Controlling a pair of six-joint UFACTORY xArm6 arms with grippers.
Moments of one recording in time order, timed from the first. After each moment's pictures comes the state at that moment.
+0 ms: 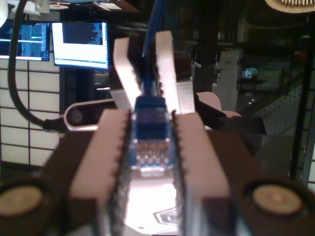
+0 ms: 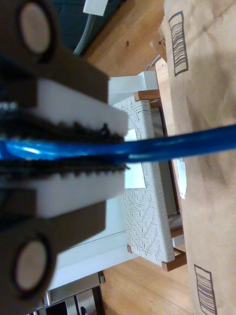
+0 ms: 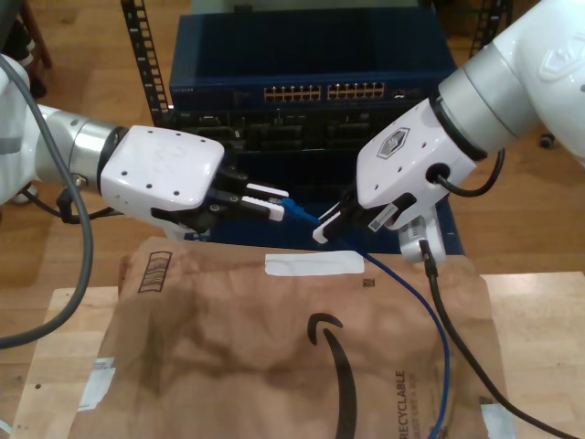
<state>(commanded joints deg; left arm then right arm) 11.4 -2.9 -58.0 -68.2 105.8 -59.8 13.6 -19.3 -55.4 45.8 73.0 101.3</state>
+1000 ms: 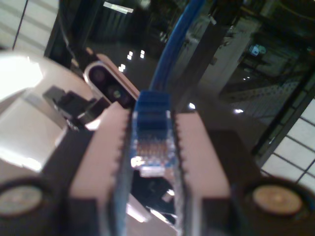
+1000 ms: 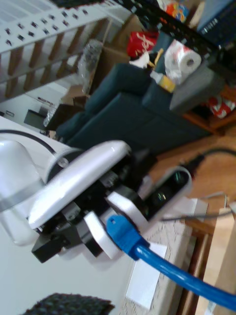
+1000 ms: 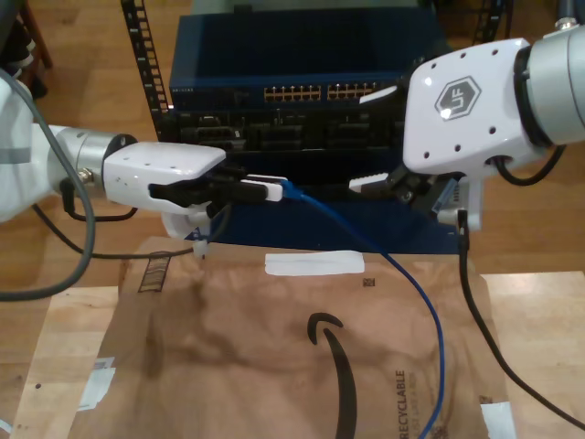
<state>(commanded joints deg) 13.6 7.8 -61.9 -75.7 117.6 -84.7 16.7 -37.4 -44.7 48.7 46.0 82.2</state>
